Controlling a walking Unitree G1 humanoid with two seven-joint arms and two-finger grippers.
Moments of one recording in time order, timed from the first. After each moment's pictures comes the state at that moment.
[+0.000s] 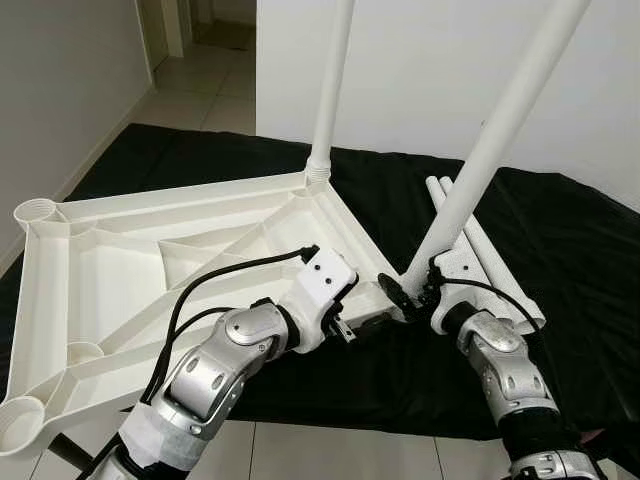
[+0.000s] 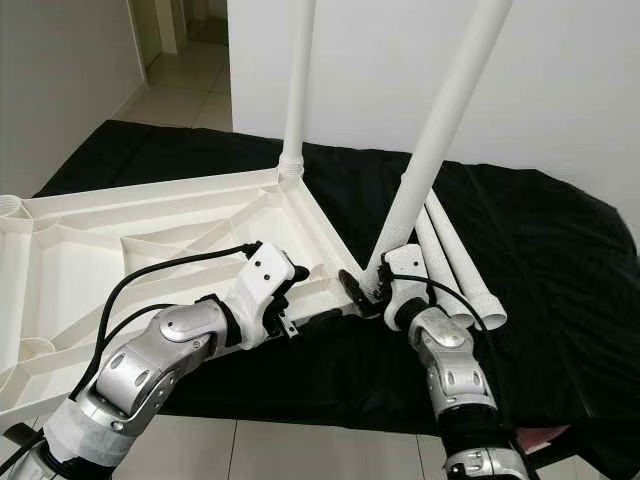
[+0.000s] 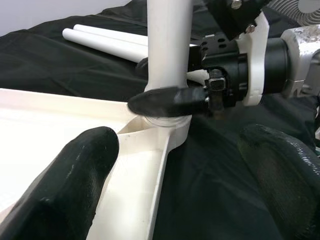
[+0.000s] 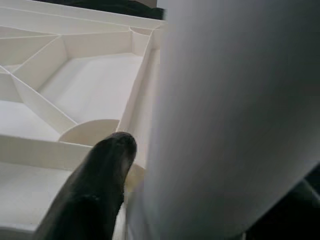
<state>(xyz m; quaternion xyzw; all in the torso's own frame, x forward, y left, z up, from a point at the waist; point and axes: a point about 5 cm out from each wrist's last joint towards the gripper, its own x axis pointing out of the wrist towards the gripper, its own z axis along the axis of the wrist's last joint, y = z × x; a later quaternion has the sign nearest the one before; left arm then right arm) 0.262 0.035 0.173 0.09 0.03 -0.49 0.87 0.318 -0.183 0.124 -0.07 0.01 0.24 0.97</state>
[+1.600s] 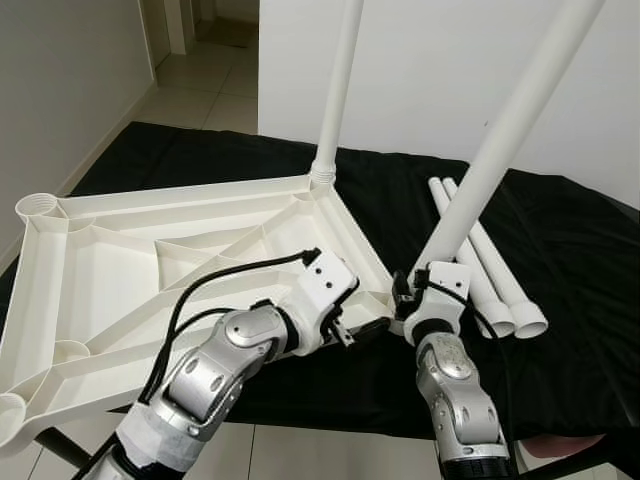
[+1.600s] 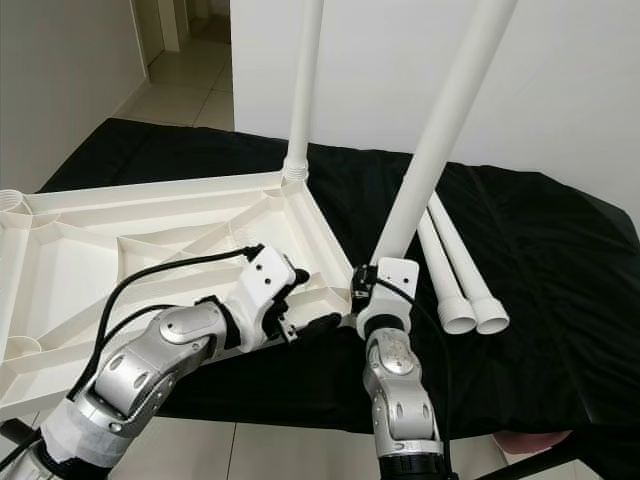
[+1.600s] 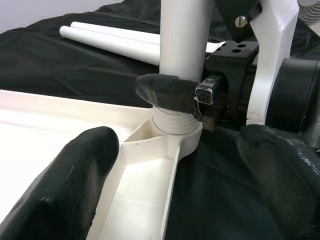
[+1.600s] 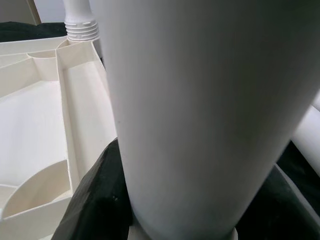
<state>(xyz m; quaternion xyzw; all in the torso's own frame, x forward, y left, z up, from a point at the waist) 0.261 0.036 0.172 0.10 0.03 -0.50 0.86 0.284 -0.139 0.129 0.04 0.02 -0.06 1.00</state>
